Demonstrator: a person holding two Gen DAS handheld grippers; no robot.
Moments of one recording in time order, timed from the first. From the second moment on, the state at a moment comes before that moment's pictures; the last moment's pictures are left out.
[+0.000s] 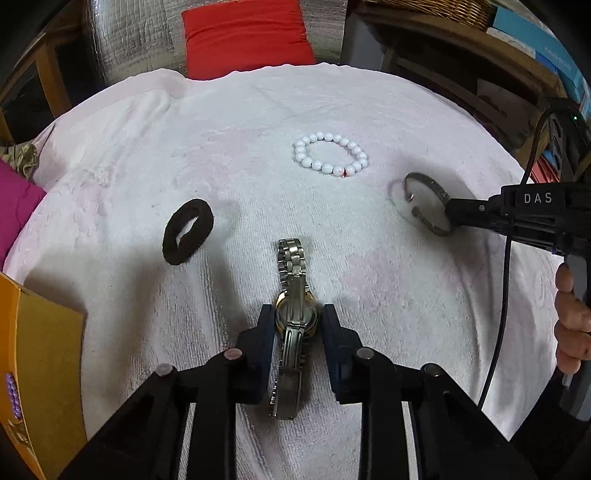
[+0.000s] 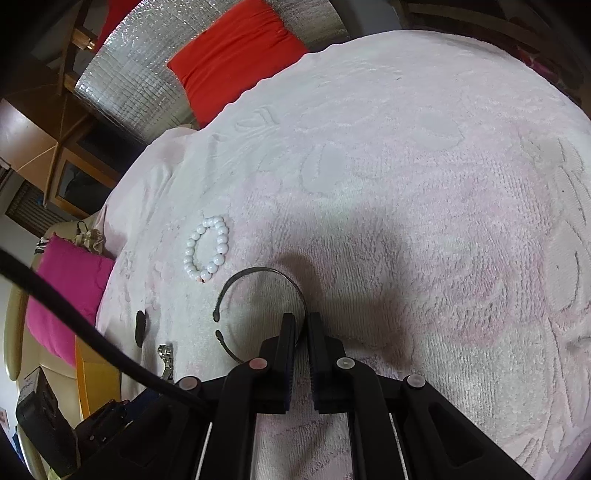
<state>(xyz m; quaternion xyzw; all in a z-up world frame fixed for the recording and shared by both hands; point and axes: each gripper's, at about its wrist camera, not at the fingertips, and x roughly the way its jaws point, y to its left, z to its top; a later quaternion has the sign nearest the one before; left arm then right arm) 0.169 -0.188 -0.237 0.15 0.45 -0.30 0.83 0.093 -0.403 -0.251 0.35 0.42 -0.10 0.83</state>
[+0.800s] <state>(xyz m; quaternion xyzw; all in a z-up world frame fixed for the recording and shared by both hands) 0.163 -0.190 -0.235 0.14 0.46 -0.31 0.82 0.100 -0.380 -0.246 0.30 0.42 -0.08 0.85</state>
